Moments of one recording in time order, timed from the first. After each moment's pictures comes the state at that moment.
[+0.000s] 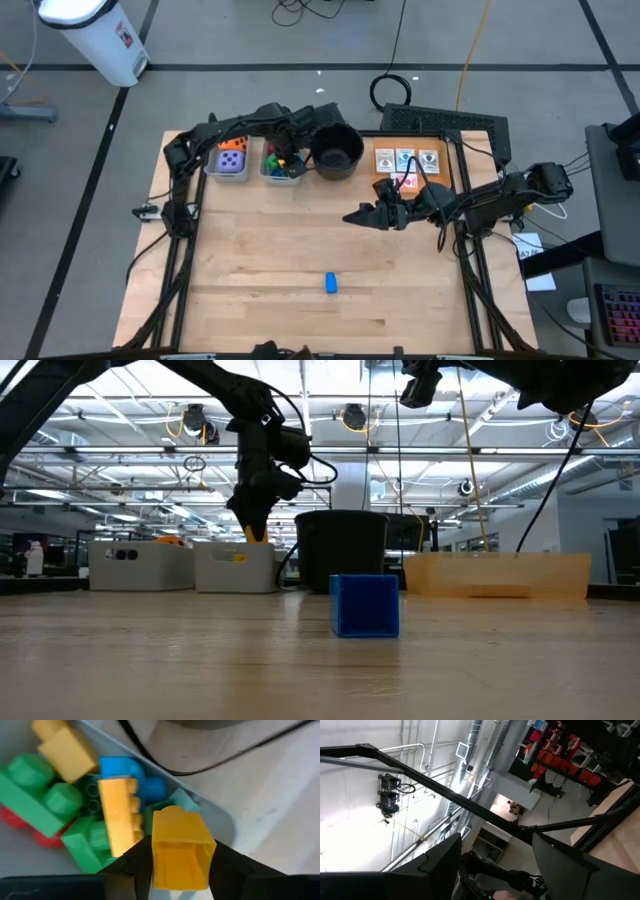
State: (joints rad) left arm 0.55 1.99 1.69 -1.21 0.09 0.04; right arm 0.10 1.32 0.59 1.09 -0.16 1.19
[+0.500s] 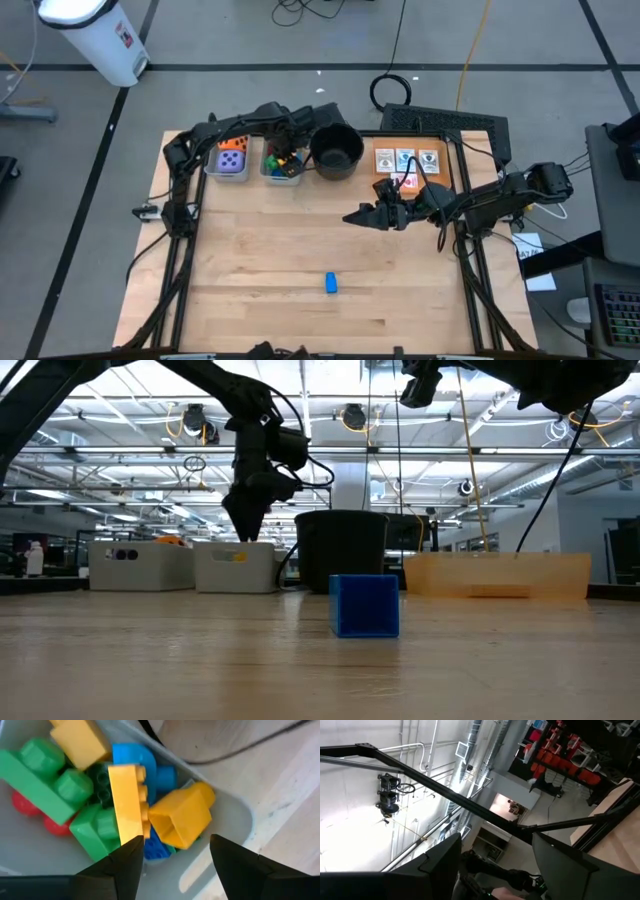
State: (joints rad) left arm 0.56 1.99 1.69 -1.25 0.06 0.02; right arm 0.10 1.32 0.59 1.09 -0.16 1.19
